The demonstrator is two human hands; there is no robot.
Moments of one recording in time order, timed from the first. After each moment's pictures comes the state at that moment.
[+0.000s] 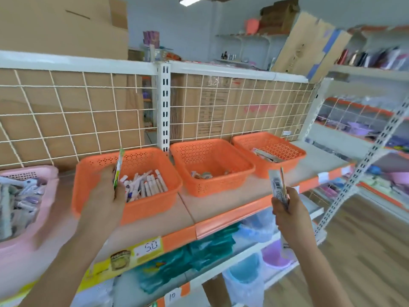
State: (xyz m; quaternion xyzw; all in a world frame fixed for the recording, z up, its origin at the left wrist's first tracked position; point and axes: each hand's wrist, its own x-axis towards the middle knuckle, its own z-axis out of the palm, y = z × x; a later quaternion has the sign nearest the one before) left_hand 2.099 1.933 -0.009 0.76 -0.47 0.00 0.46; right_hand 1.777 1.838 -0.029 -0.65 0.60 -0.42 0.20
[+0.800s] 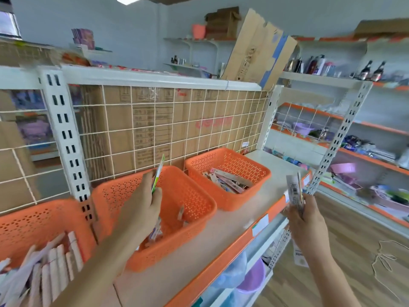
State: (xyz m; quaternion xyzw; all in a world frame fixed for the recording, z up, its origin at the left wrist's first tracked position) left_hand 1.998 1.691 -0.005 0.64 -0.63 -0.11 0.42; right_hand 1.689 1.695 -0.015 -0.54 0.71 -0.44 0.07
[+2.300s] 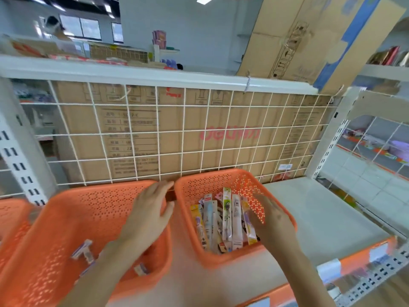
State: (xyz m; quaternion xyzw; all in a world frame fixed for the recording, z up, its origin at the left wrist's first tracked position) left_hand 1.899 1.547 -0.031 0.73 -0.60 0.01 0.31; right_hand 1.649 1.446 -0.040 -0.80 0.50 -0.31 0.08
